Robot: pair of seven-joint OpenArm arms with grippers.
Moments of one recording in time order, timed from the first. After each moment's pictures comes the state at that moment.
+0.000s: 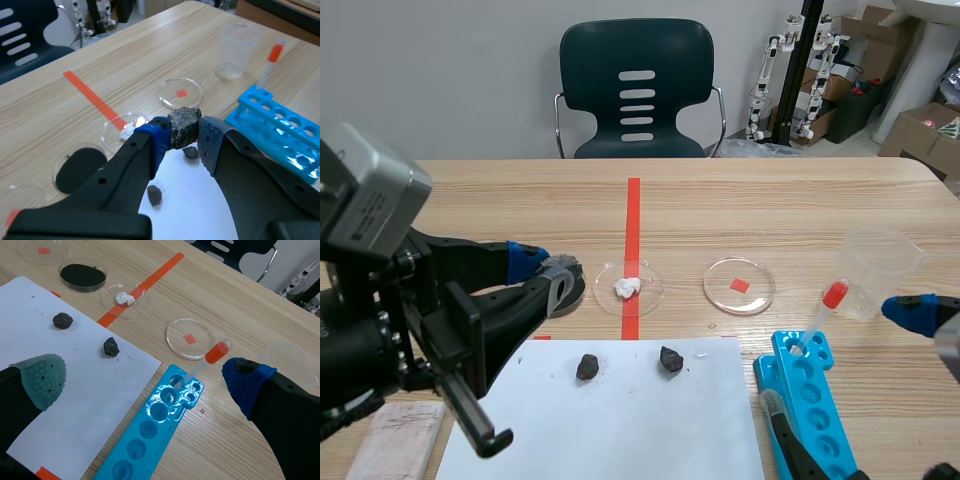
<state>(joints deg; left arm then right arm) 34.9 -27.9 6.7 119.9 -12.9 -26.9 -1.0 -59.9 14.5 8.8 121.9 -11.2 19.4 17.4</state>
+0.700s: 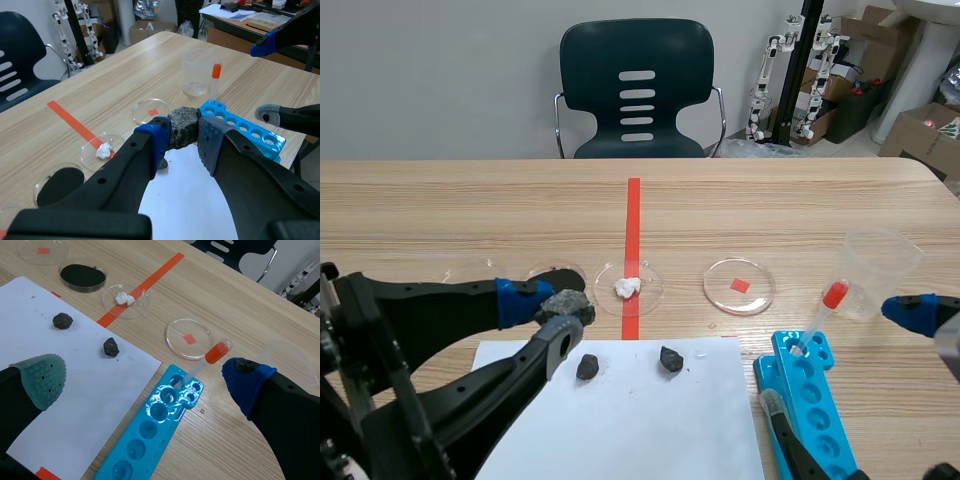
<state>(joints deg) 50.1 -27.6 5.1 126.0 -1.0 -27.0 -16.9 -59.9 14.5 8.8 121.9 -11.2 19.4 17.4</state>
